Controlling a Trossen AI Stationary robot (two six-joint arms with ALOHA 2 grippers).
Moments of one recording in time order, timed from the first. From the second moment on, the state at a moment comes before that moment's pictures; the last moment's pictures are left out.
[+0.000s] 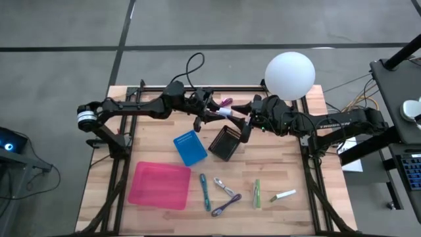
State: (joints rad) left arm 0.33 1.54 1.05 0.62 0.60 -0.20; right arm 0.01 1.20 0.90 0.25 0.36 0.23
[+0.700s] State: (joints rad) left arm 0.33 1.54 1.05 0.62 0.59 -0.26; right arm 0.01 1.20 0.90 0.23 0.37 0.23
